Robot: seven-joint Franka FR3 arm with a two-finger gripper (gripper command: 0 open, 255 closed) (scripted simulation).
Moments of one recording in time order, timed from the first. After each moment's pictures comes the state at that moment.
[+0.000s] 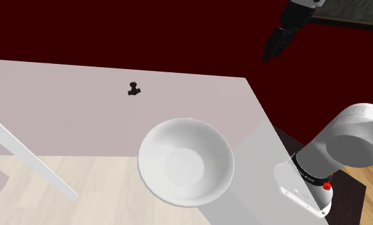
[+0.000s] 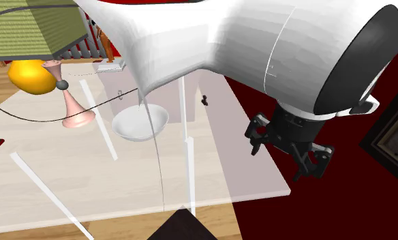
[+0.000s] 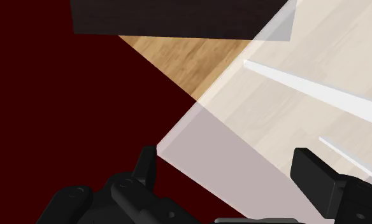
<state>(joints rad) -0.02 -0.80 -0.02 -2.43 0.05 1.67 -0.05</state>
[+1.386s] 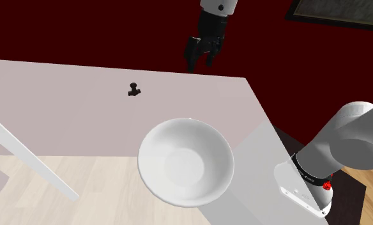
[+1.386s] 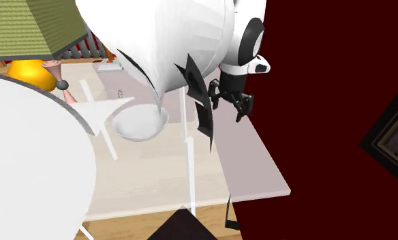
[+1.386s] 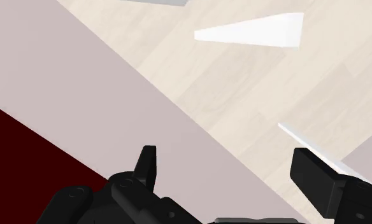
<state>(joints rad) 0.09 -0.28 0.29 -2.11 0.16 1.90 0.27</state>
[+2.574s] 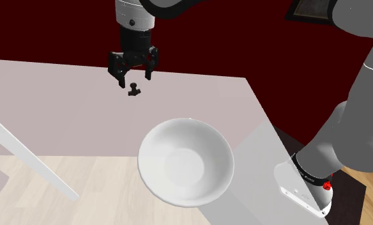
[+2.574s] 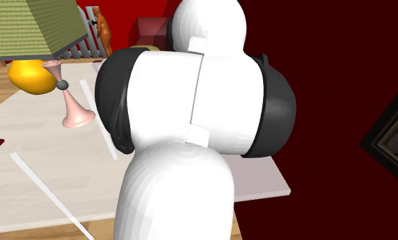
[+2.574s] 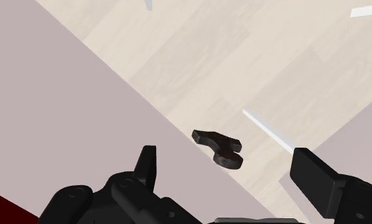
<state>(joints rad) 0.24 0.31 0.43 -1.55 -0.05 1.92 0.56</state>
